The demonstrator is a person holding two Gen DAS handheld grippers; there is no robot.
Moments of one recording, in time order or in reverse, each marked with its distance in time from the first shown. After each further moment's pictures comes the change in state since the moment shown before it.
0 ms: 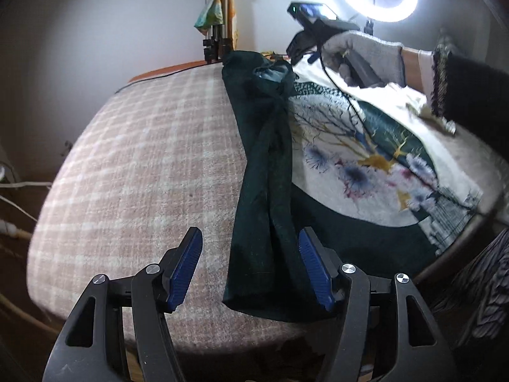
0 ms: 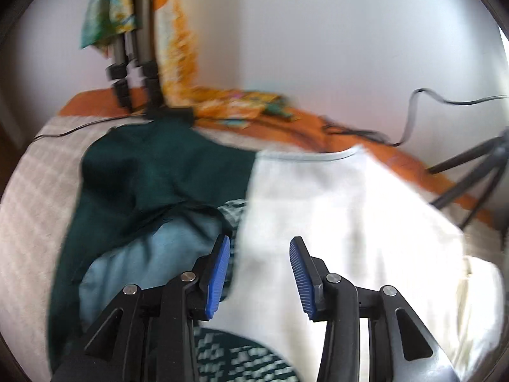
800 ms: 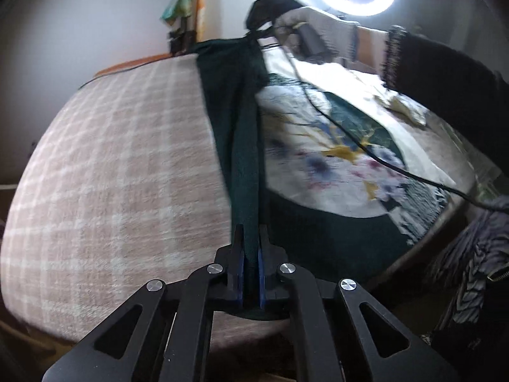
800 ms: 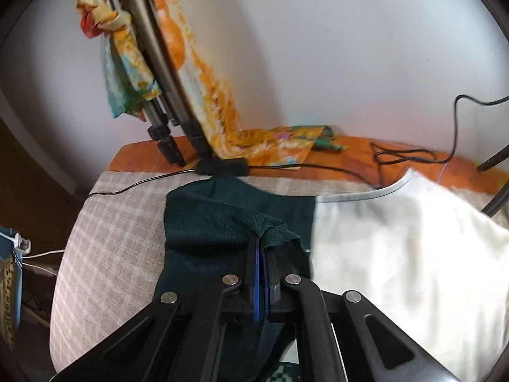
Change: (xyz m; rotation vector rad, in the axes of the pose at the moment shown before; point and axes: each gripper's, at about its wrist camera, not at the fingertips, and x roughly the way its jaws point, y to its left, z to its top) left arm 0.003 -0.017 -0.005 0.030 0.024 -0.199; right arm -0.008 -0.015 0.034 0.144 -0.034 0.318
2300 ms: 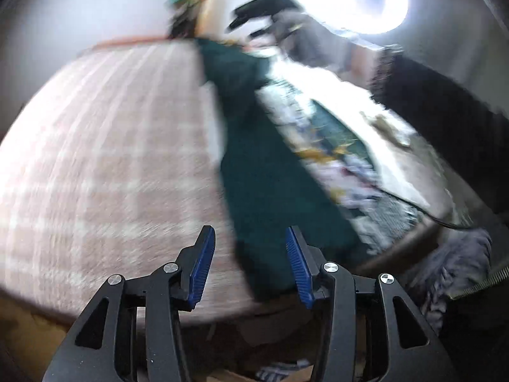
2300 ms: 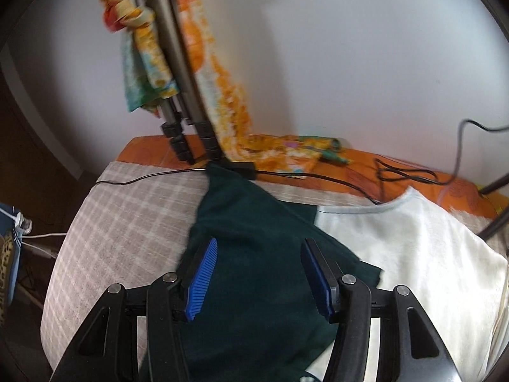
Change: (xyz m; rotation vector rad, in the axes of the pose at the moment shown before) left arm 0.008 0.007 -0.008 -0.201 0.051 -0.094; right arm -0.006 0.013 0.003 -0.103 -0.008 0.030
